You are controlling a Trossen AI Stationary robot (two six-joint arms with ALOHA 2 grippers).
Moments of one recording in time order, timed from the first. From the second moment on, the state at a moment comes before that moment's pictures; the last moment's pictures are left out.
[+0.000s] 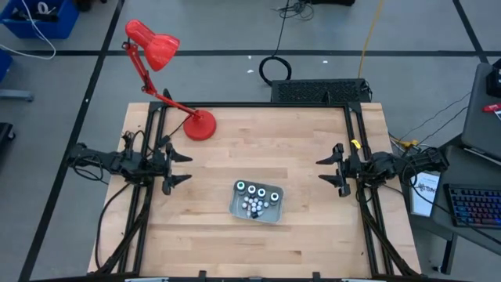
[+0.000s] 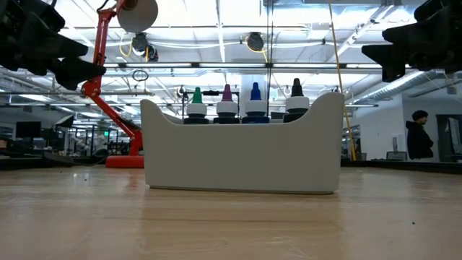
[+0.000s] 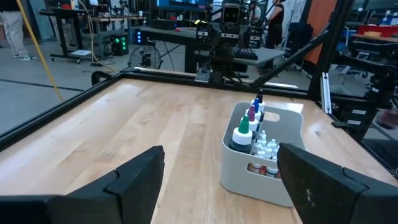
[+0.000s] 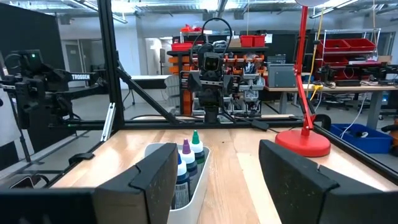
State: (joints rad) left arm -0.26 0.01 0.10 -0.18 -0.32 -0.14; right arm 0.21 0.00 0.02 0.11 0.18 0.01
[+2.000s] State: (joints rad) left arm -0.26 0.01 0.10 -0.18 -0.32 -0.14; right arm 0.21 0.00 0.02 0.11 0.18 0.02
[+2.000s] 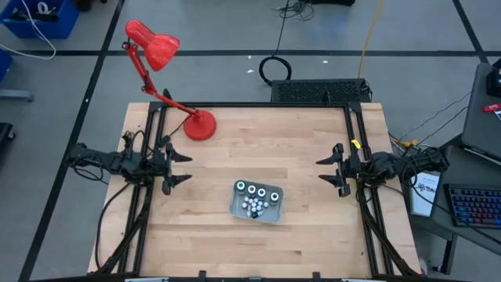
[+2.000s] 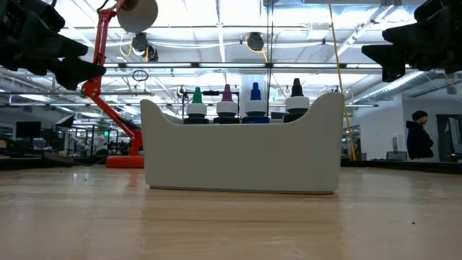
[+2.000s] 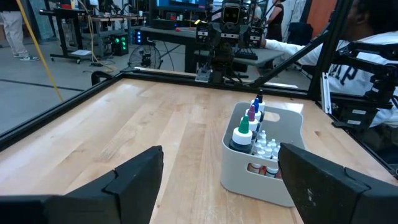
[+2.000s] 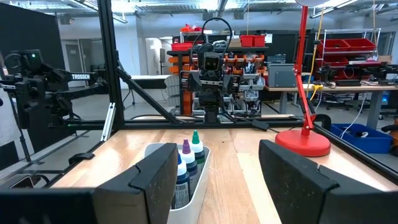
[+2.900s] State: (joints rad) left arm -0.26 0.01 0.10 -0.18 -0.32 -0.14; right arm 0.21 0.00 0.02 0.11 0.18 0.01
